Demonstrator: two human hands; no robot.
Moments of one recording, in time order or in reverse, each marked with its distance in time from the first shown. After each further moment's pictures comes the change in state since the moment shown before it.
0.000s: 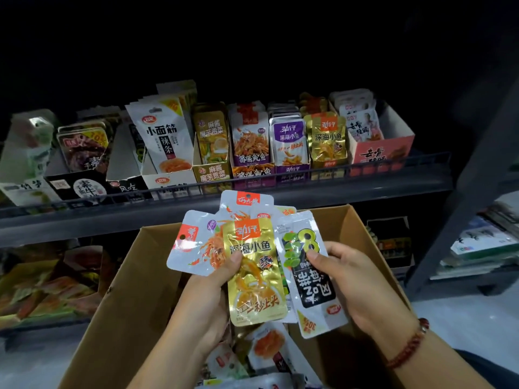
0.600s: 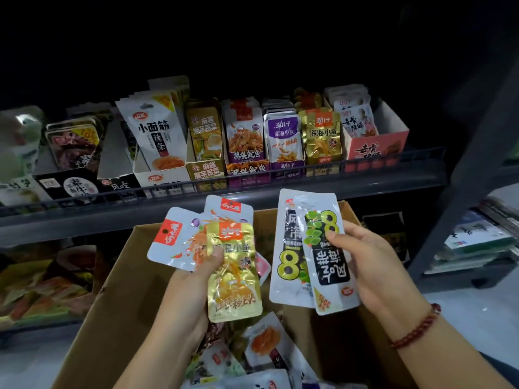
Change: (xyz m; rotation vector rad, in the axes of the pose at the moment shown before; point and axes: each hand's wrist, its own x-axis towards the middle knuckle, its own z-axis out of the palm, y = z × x) left_hand 0.010 0.000 -0.015 0.138 0.081 0.009; right_hand 0.006 -0.013 -0.018 0.170 0.131 -0.080
